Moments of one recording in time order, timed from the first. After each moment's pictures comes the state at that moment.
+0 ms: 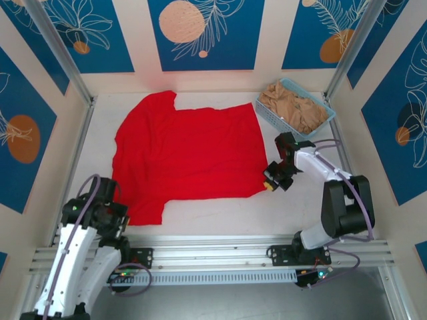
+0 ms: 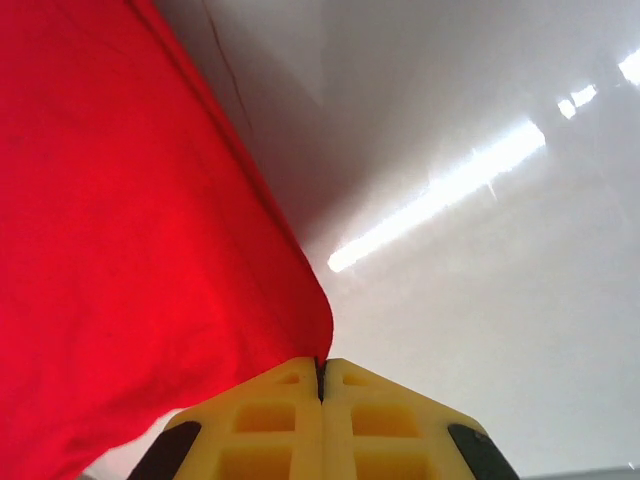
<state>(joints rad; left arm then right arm) -0.12 0.62 0.75 -1.50 0.08 -1.39 0.19 1.48 0.93 -0.99 -0.28 0.96</state>
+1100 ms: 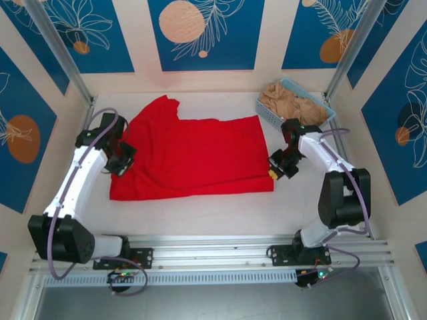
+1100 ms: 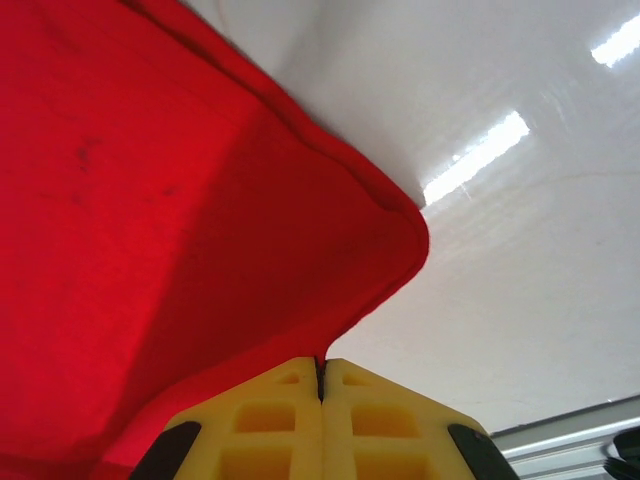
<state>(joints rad) -0.10 1.33 1.28 -1.20 -0.03 -1.07 0.11 1.59 1.18 -1.15 -0.26 0.98</state>
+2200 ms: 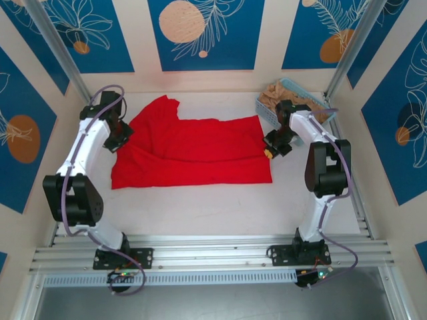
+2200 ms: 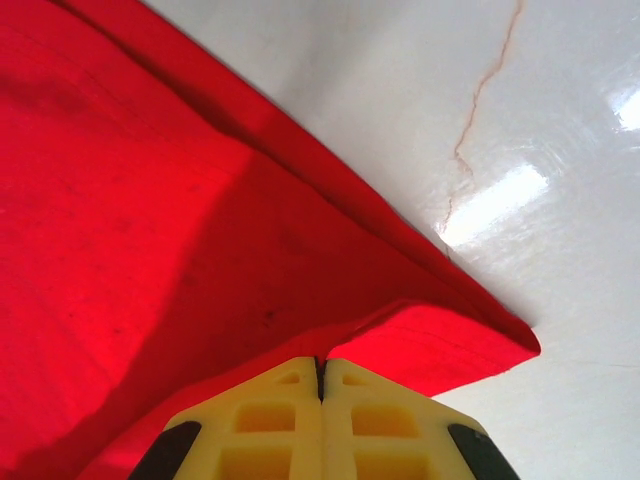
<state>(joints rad) -0.02 1.64 1.54 -1.13 -0.14 -0.80 0.09 1.94 1.55 -1.15 -0.23 0.95</state>
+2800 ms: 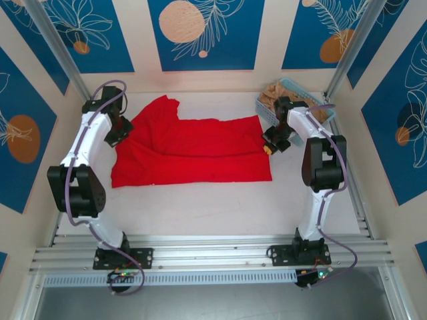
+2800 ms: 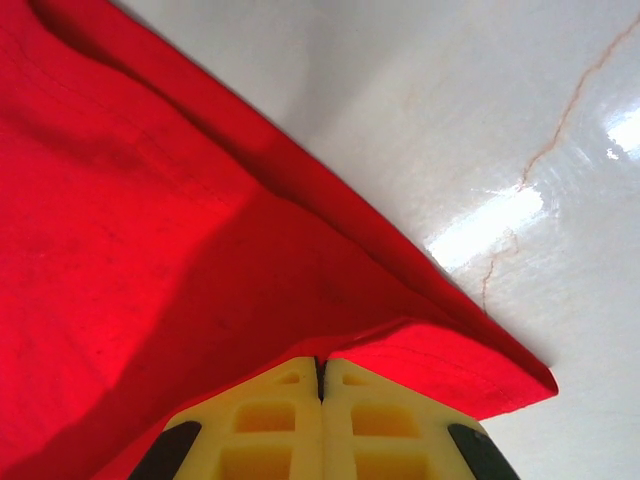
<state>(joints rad) -0.01 1.74 1.63 -1.13 -0.16 -0.75 0.09 2.03 1.64 -1.15 -0.21 0.93</state>
